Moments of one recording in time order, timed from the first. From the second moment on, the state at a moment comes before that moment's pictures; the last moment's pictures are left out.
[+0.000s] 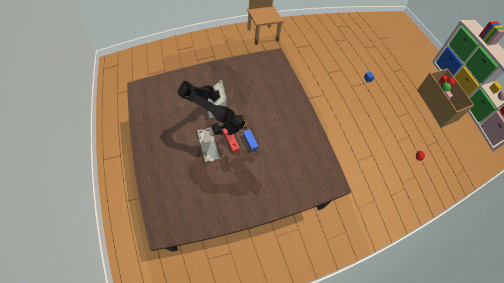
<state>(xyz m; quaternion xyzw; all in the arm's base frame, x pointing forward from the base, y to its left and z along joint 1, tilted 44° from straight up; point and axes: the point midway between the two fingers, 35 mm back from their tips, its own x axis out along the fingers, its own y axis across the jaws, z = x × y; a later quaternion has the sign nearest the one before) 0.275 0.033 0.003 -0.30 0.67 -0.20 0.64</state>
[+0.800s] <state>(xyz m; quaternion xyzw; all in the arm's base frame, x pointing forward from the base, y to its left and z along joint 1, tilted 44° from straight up) 0.272 -0.002 -0.048 -0.31 0.67 -0.21 0.64</state>
